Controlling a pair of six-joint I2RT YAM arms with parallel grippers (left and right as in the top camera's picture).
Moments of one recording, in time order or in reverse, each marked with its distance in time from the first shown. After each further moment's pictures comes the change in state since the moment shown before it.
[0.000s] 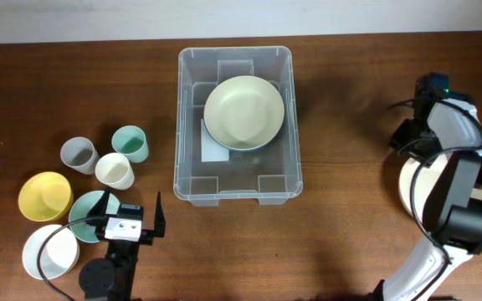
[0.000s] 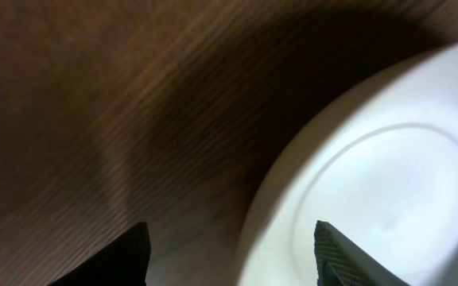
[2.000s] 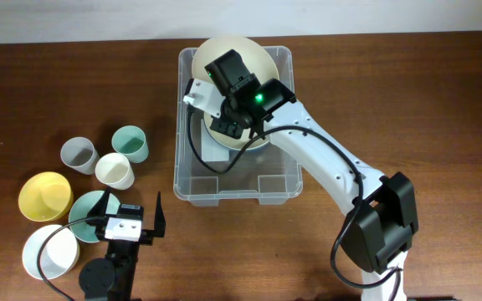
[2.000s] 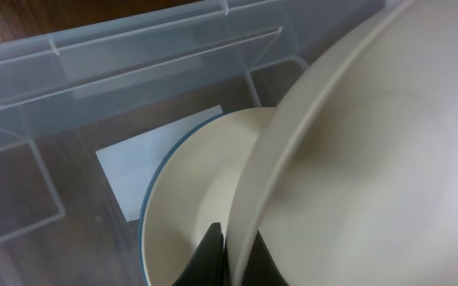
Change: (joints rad) left arm 0.000 0.000 0.000 0.000 0.000 0.000; right arm 0.919 0.003 0.415 0.130 -0.225 -1.111
